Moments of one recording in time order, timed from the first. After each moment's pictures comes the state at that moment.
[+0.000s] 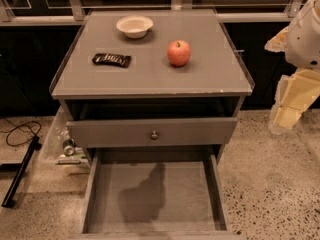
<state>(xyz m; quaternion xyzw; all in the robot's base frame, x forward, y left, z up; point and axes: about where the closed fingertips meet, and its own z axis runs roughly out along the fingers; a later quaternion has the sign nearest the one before) 0.438 -0.217 0.977 -0.60 0.78 -0.04 0.16</state>
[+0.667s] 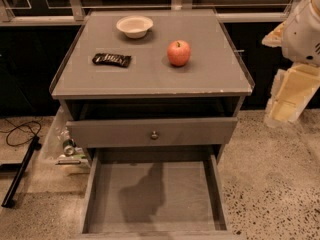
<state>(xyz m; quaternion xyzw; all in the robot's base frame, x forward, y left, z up) 0.450 -0.214 0.980 -0.60 0.78 -0.04 0.17</state>
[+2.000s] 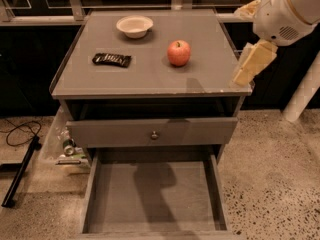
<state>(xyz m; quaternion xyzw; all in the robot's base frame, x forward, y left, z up) 0.551 -0.180 0.988 -0.62 0.71 -0.01 0.33</state>
